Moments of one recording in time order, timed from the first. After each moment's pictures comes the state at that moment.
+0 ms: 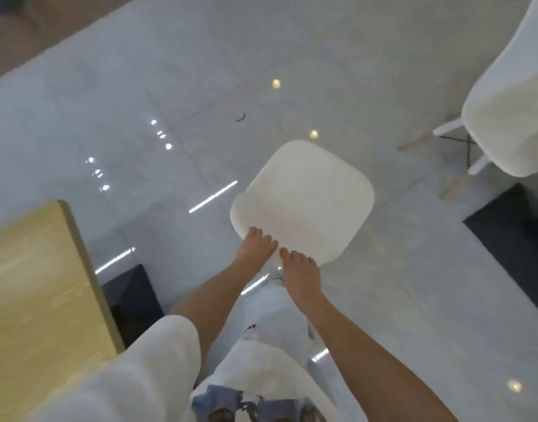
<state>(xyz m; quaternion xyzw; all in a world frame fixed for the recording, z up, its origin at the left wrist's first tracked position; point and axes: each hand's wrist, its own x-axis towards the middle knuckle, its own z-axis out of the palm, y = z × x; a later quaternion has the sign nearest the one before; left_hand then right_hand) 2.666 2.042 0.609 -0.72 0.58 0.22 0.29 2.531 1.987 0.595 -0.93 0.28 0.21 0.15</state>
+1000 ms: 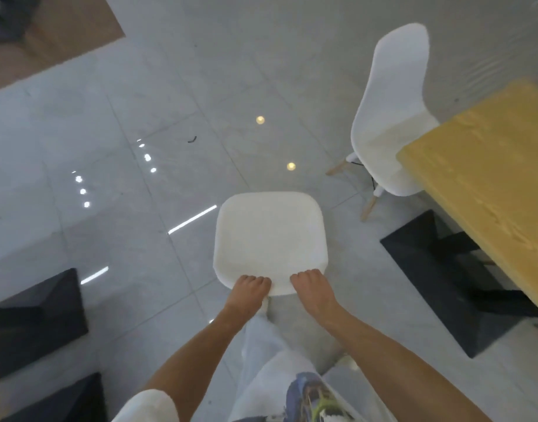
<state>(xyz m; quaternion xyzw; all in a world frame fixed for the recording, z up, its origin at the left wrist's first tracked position) 2.291 1.832 0.619 -0.81 0.55 0.18 0.01 2.181 1.675 0.621 -0.98 0.11 0.14 0.05</state>
